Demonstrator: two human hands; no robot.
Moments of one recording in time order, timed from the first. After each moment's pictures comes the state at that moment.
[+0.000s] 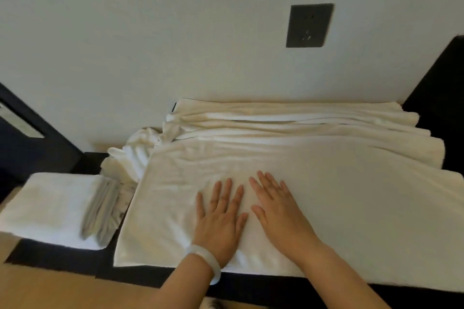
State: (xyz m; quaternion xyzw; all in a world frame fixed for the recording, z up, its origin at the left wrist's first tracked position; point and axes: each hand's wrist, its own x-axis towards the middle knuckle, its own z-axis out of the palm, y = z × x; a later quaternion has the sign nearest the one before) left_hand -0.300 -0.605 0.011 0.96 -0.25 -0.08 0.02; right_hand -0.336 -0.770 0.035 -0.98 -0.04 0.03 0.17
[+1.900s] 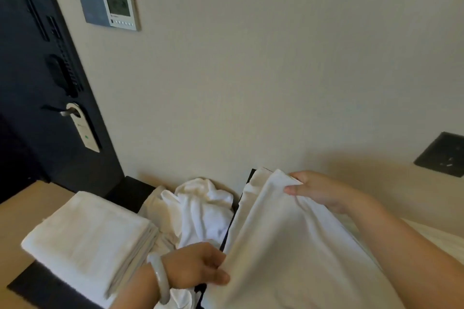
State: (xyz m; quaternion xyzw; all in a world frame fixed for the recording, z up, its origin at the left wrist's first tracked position) left_hand -0.127 -0.389 0.090 0.81 -0.21 -0.38 0.39; right_hand -0.052 -0.695 0.170 -0.84 -0.01 0.25 0.49
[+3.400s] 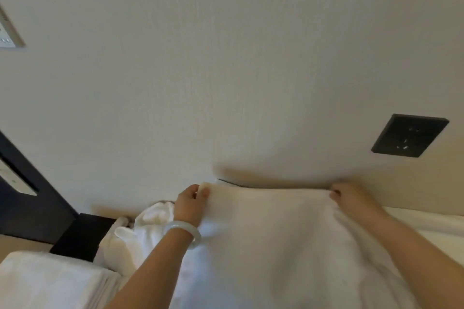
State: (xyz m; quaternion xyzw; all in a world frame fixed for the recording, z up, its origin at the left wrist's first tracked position) left_hand 0.028 -0.510 0.060 0.83 0.07 -0.04 0.55; right_hand -0.044 -0.868 0.094 -0.97 0.17 0.04 0.18
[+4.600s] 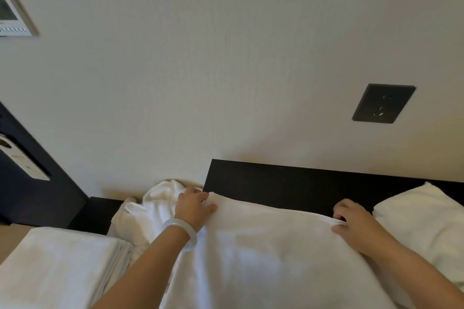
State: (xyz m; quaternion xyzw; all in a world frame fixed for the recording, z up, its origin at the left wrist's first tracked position) left_hand -0.041 -0.486 0.050 0.95 -0.07 -0.12 0.28; right_hand -0.177 -0.827 0.078 -0.97 0.15 0.13 0.11
